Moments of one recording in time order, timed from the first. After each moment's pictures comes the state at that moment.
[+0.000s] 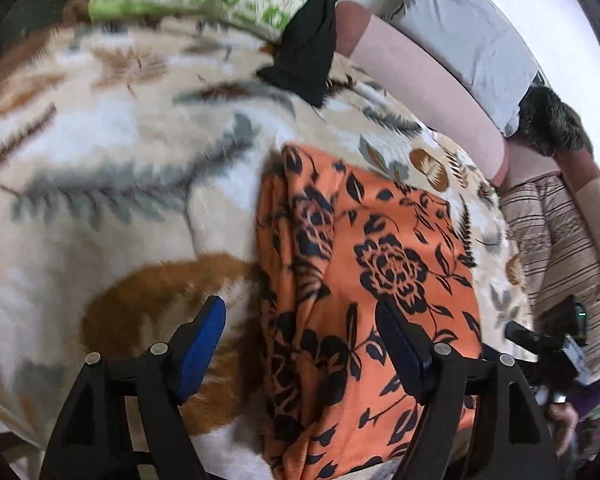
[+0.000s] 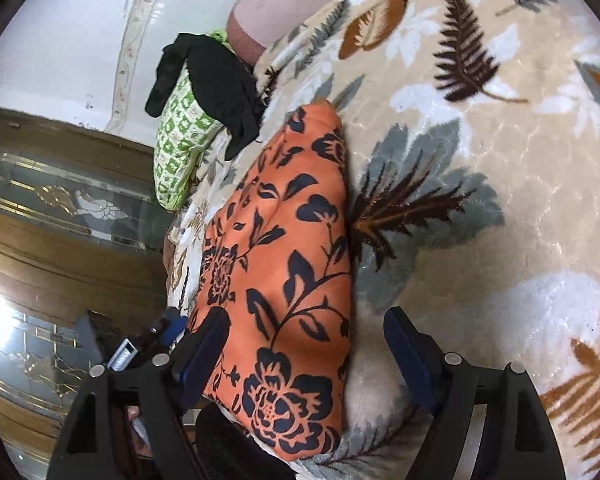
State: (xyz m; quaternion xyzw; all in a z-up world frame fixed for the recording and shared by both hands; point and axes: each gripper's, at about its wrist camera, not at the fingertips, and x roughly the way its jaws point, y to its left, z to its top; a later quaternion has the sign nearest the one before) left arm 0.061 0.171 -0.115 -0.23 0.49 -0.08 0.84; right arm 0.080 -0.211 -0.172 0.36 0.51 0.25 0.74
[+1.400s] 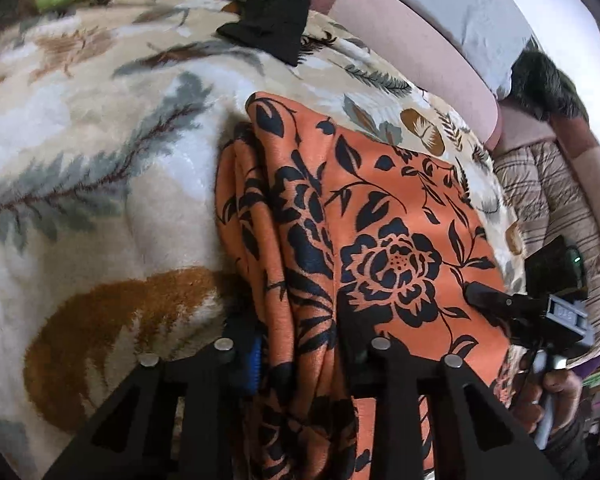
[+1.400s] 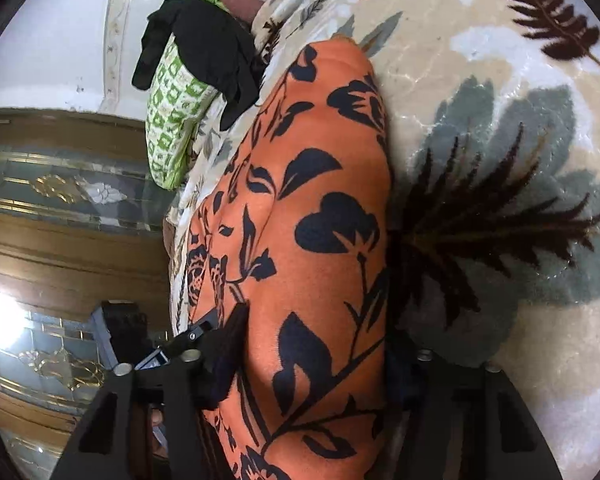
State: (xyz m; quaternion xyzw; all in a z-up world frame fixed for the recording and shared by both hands) left arm 0.098 0.149 -0.143 -0.18 0.53 -0.12 0.82; right arm 0.136 -0.151 -0.197 0.34 0.55 0.29 0.71
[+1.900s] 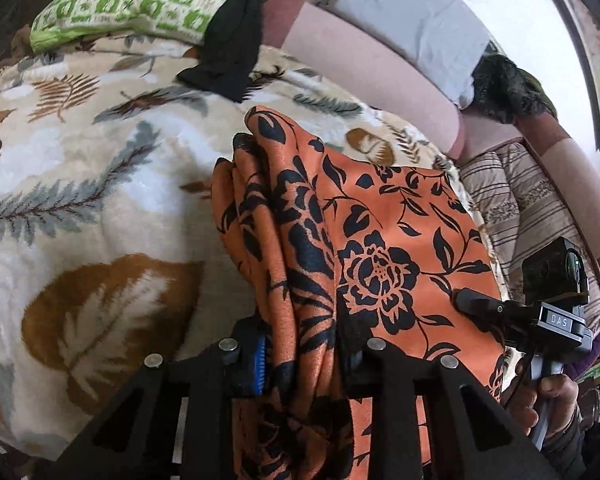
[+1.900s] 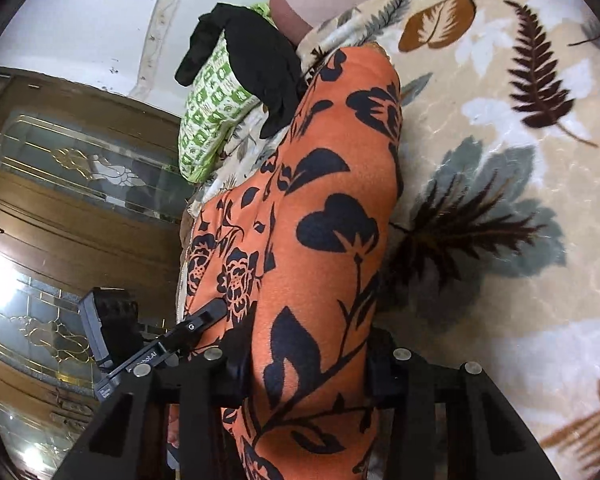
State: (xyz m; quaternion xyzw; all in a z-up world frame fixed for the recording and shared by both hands) left arm 0.054 0.107 -0.090 -0.18 0.47 -0.15 0.85; right arm 0.090 -0.182 -0.137 0.30 0.50 0.30 0.75
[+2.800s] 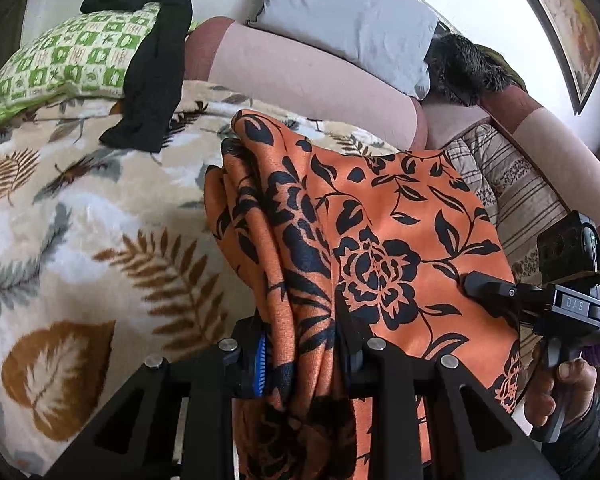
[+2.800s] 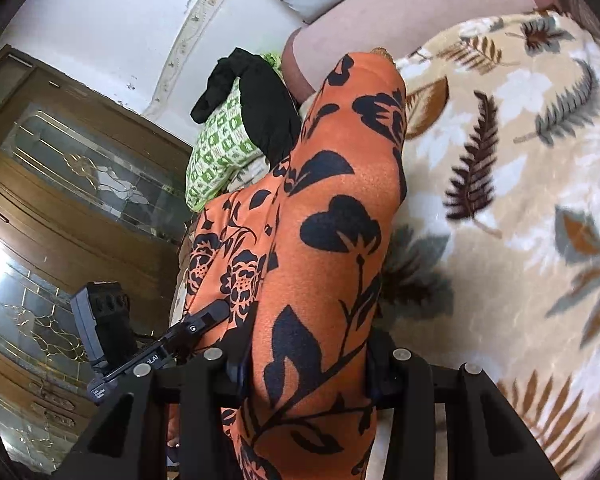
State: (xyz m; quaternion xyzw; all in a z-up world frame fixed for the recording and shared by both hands) left arm 0.083 0.017 -0.031 -0.12 0.44 -0.18 0.87; right arm 0.092 -0.267 -0.066 0.27 0.45 0.29 0.80
